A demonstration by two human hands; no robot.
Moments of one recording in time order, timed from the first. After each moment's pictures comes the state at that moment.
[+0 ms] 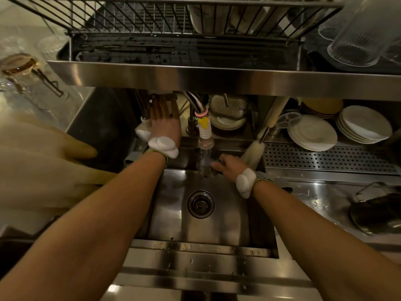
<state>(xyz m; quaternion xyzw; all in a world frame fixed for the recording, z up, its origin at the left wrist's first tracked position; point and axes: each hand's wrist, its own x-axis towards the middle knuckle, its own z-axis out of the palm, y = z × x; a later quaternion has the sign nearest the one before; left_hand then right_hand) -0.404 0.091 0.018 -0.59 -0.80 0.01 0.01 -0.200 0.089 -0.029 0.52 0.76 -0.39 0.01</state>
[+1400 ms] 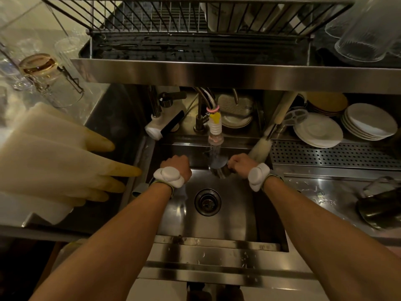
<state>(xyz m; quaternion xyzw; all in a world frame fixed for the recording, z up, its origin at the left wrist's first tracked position) -0.398 0.020 -0.027 -0.60 -0.77 0.09 -0.20 -0.201 0.088 -0.034 0.57 0.69 -0.44 -0.01</state>
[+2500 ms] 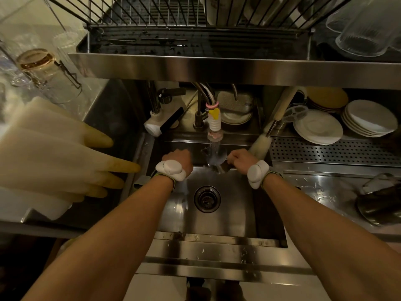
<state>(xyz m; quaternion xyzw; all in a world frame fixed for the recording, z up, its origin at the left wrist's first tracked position) -0.394 0.029 -0.027 -0.62 -0.76 0.08 -0.19 -0.199 0.085 -0.033 0.58 0.70 -0.43 -0.03</state>
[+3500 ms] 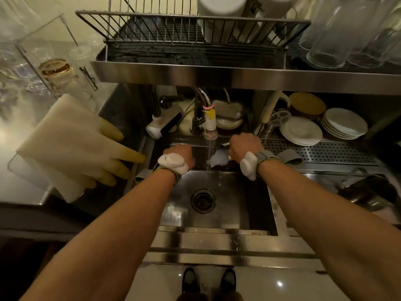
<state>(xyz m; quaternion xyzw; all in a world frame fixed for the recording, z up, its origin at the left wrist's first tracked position) -0.386 0.007 0.008 -0.65 -0.75 0.02 -0.13 -0.199 0.060 0.047 0.56 0.82 -0.03 0.10</state>
